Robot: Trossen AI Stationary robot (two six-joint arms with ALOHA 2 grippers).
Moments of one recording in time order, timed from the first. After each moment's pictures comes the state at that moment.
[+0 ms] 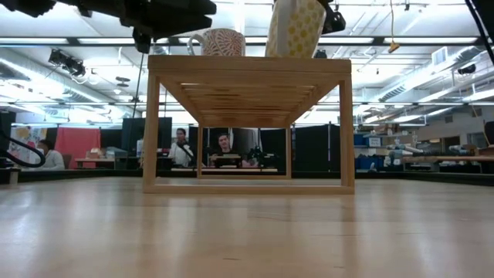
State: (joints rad) left arm -0.50 1.43 0.60 0.77 -0.86 -0.14; right arm -0.14 1.84 2.09 -1.57 -0.08 0.56
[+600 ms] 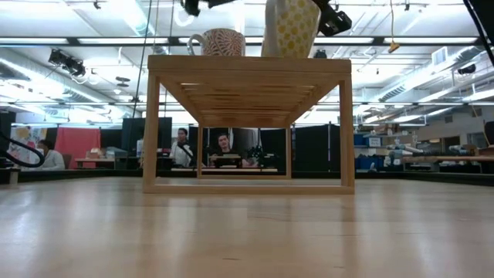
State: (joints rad) left arm -0.39 1.61 0.89 0.80 -0.80 0.20; right arm -0.15 1.85 2.09 -1.57 -0.15 0.75
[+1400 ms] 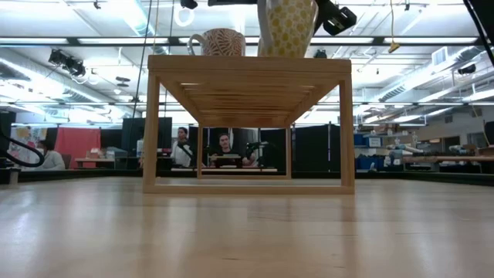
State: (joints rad) left arm -0.38 1.67 1.04 0.62 -1.05 0.19; right arm -0.15 1.85 2.09 -1.56 -0.21 0.87
